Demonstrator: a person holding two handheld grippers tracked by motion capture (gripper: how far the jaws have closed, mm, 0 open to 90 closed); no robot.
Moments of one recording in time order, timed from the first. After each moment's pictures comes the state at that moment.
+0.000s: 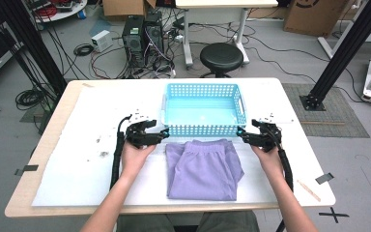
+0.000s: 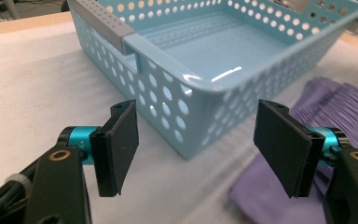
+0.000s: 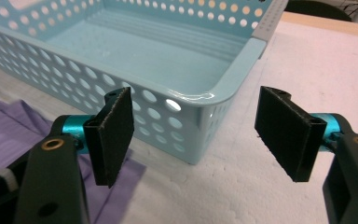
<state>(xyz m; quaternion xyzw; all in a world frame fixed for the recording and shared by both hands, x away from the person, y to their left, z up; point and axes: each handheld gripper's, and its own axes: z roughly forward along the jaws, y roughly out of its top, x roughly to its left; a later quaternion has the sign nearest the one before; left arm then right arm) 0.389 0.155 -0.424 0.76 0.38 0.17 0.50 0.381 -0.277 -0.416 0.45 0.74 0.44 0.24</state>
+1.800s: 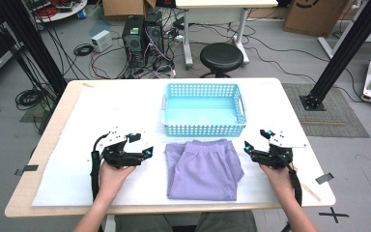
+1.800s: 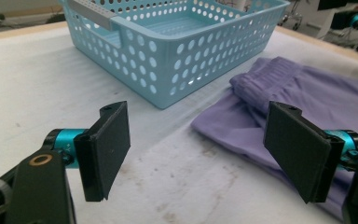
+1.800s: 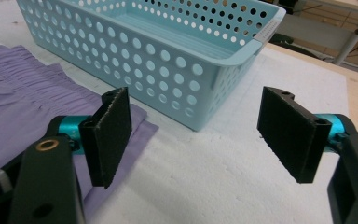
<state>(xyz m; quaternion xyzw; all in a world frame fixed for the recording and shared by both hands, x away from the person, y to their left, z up) 0.332 0.201 -0.424 0.75 0.33 0.15 0.55 0.322 -0.292 -0.422 0.38 0.75 0.45 0.31</state>
